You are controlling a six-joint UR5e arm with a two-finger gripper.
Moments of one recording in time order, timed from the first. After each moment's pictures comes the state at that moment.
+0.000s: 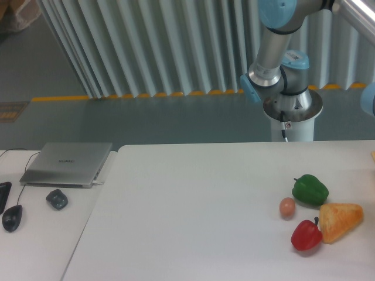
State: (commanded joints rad) arm 2.68 -2.07 -1.41 -0.93 1.75 2.25
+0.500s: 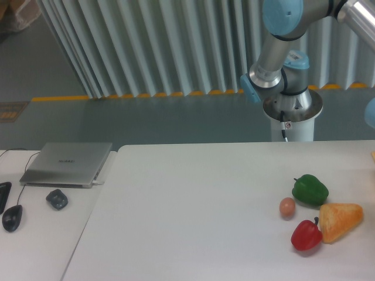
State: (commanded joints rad) arm 2.68 -2.10 -1.42 -0.93 1.77 2.26
